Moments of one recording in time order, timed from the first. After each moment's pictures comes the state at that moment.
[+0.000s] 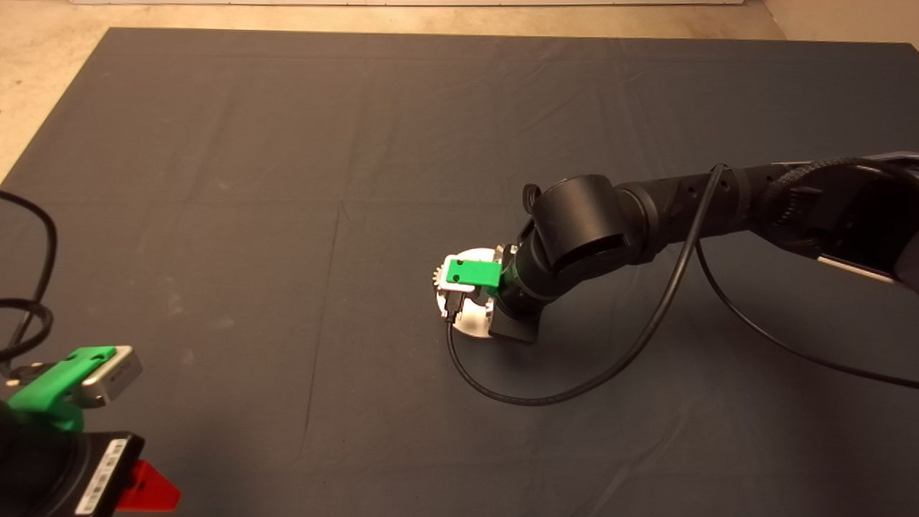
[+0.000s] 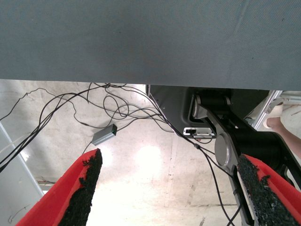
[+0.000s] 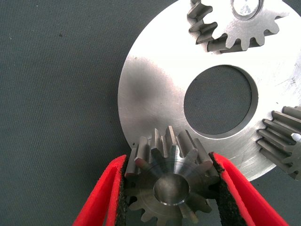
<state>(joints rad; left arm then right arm) -0.54 1.80 -0.34 -0.04 1.53 -1.51 0.26 2.83 -1.03 -0.51 -1.54 0.48</state>
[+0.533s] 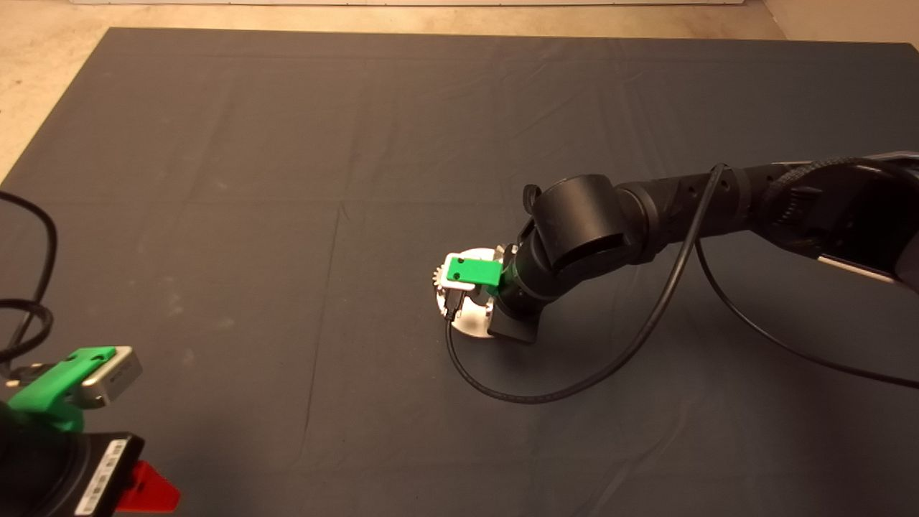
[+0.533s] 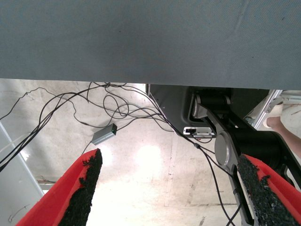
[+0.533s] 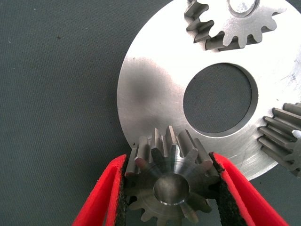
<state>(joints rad) -0.54 1.80 -0.34 -0.04 1.53 -1.51 0.26 2.83 -1.03 -0.50 -1.54 0.50</state>
